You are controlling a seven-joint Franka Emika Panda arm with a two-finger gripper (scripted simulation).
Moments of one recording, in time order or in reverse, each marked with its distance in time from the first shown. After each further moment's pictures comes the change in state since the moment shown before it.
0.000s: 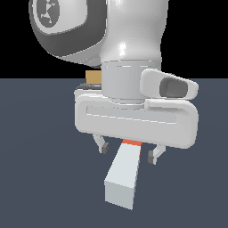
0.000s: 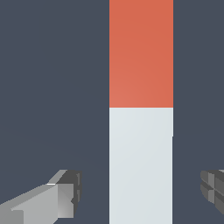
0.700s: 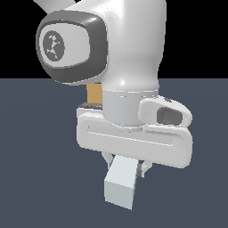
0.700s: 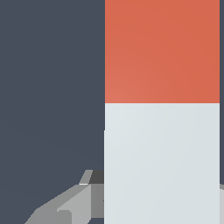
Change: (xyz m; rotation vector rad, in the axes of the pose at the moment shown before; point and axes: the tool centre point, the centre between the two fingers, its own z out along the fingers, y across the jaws) arm 0.000 0.000 0.036 0.002 0.000 0.001
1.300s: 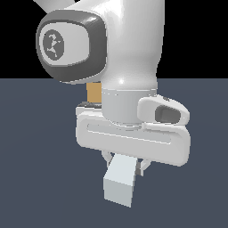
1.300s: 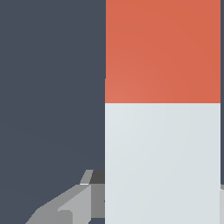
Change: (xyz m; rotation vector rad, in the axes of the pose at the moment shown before) arm 0.002 -0.003 -0.001 0.004 -0.001 -0.009
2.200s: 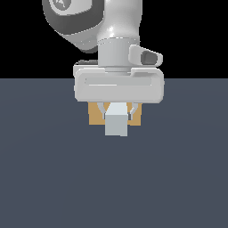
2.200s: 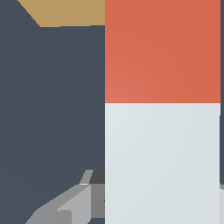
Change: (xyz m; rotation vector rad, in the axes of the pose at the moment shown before) arm 0.075 -0.038 -0.080 -0.002 -0.001 -0.227
